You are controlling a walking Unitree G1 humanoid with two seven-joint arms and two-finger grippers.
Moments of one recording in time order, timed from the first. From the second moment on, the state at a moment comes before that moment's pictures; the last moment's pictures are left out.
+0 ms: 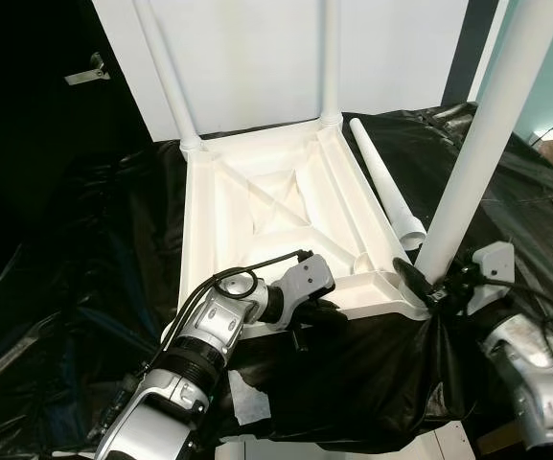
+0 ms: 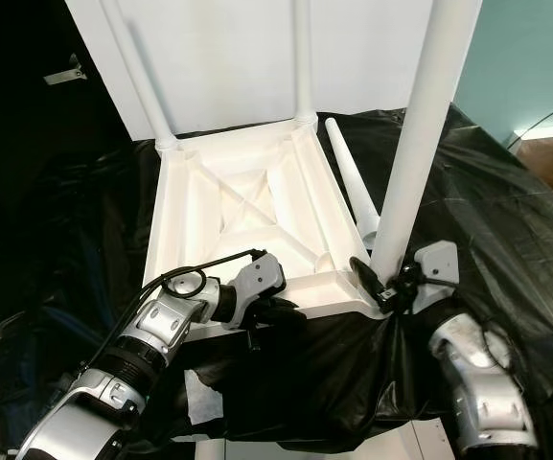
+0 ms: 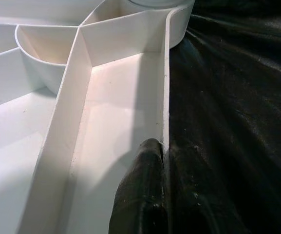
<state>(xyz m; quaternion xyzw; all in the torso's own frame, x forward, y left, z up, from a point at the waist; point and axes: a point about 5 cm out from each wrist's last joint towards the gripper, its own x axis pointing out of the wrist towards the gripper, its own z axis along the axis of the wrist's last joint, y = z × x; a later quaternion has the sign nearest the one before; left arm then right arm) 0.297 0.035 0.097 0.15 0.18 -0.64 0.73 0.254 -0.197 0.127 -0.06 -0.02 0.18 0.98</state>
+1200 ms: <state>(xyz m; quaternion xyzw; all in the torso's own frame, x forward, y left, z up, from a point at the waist) 0.296 0.033 0.098 0.15 0.18 -0.64 0.73 0.249 -0.190 0.117 -0.13 -0.03 0.13 0.98</state>
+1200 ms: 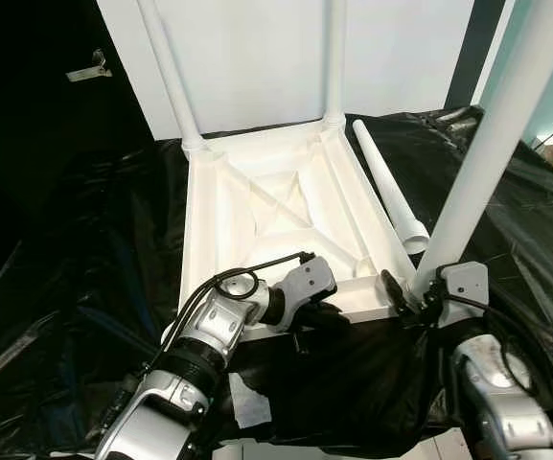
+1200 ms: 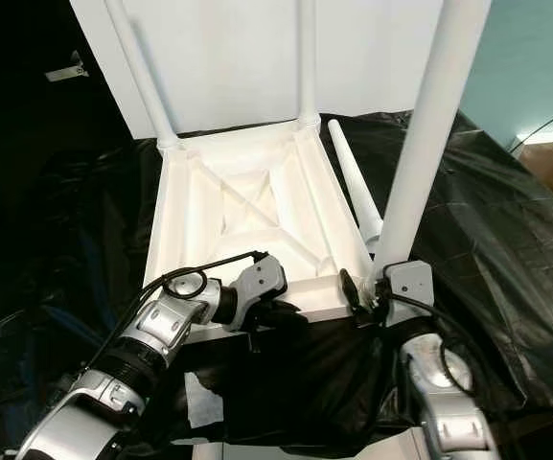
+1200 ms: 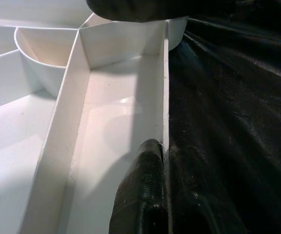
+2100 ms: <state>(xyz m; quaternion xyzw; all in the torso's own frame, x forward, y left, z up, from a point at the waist) 0.296 0.032 0.099 0.15 0.18 -0.64 0.73 0.263 -0.222 0.145 -0.15 0.00 0.32 0.94</state>
